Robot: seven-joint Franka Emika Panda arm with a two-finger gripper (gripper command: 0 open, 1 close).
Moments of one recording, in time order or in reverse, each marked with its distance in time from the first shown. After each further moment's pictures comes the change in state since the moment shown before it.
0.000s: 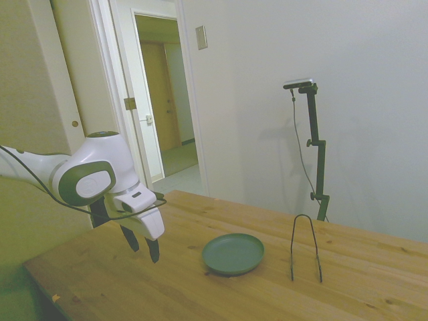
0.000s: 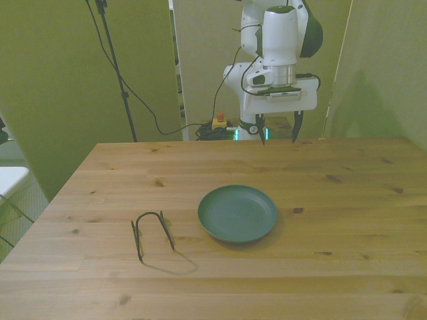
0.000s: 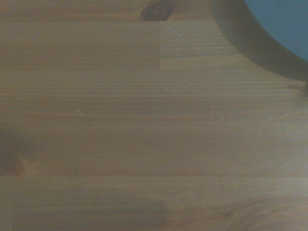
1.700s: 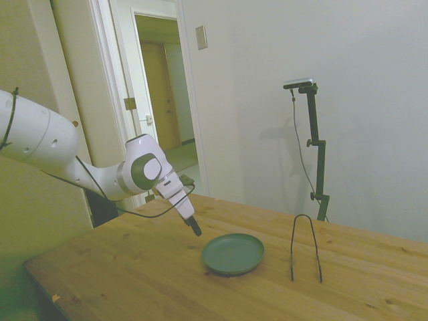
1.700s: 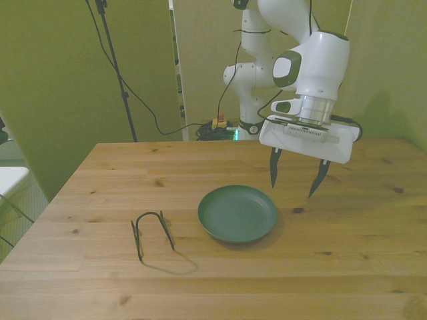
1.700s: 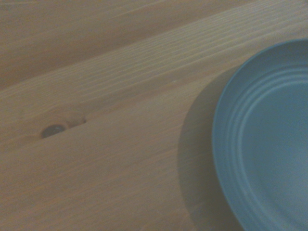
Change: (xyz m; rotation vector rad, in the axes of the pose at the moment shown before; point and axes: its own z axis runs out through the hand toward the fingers) arm 0.092 -0.143 0.058 -0.010 0.321 0.379
